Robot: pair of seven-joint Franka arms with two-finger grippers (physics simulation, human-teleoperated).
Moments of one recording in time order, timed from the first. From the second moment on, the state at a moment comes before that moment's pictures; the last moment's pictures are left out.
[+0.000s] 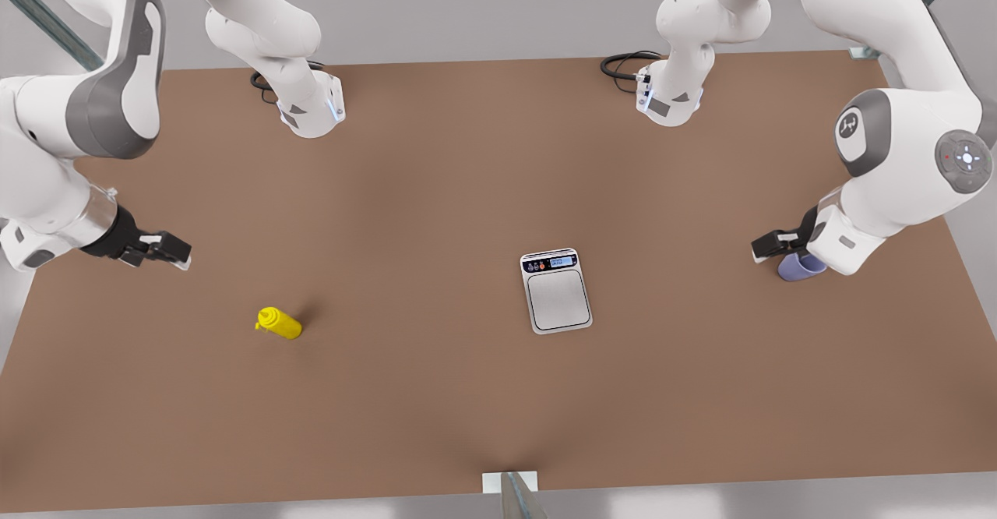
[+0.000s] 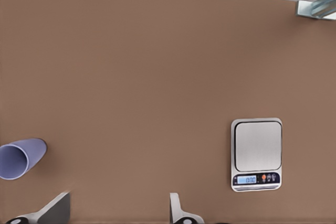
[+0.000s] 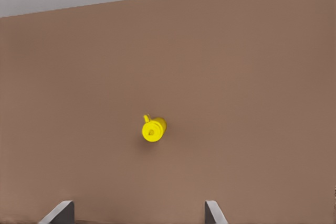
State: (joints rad) left arm -0.06 0.26 0.02 -1.38 -0.09 1.58 -0.13; right arm -0.14 0.18 0.11 -1.39 0.03 1.61 0.05
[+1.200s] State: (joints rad) left arm 0.24 0.46 0.23 -1.98 -0.11 2.25 0.19; right arm -0.13 0.20 0.11 -1.37 0.04 1.60 0.05
